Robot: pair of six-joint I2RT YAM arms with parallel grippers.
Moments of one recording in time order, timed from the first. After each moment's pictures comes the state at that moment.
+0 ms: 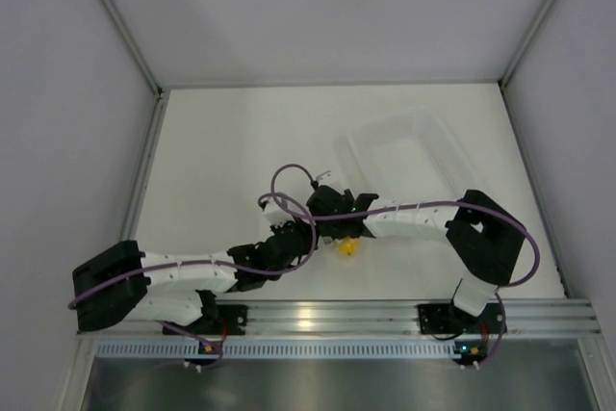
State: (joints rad) left arm -1.15 1.21 0.40 0.31 -0.62 -1.09; right arm 1.03 1.71 1.03 -0.42 0.37 0.45
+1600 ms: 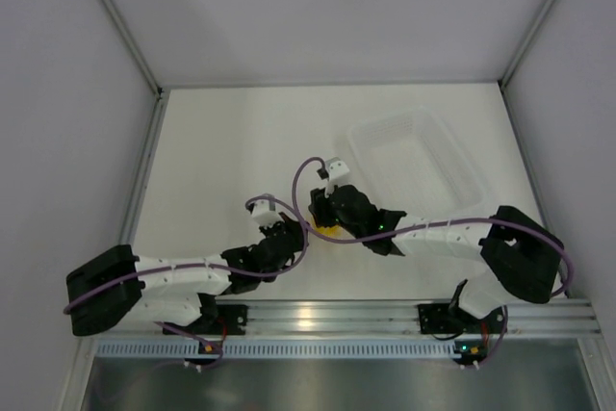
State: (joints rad) left arm -1.14 1.16 0.34 0.33 -0.73 -1.08; right arm 1.03 1.51 0.79 0.25 0.36 0.35
